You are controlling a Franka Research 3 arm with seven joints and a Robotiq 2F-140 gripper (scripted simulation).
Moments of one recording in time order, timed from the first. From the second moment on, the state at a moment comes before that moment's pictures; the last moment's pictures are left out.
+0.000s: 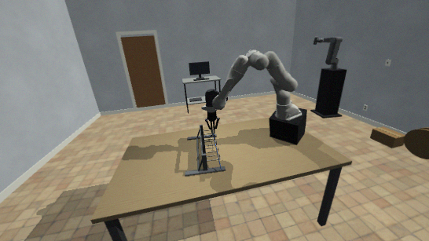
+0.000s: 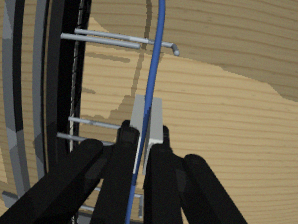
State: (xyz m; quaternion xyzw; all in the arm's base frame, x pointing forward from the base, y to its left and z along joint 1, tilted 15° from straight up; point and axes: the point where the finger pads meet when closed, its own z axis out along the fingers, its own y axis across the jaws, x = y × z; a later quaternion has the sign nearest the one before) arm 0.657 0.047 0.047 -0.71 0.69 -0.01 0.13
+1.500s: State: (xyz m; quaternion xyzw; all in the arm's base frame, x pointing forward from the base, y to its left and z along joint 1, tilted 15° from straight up) arm 0.656 0.049 0.041 -0.71 0.69 -0.01 0.12
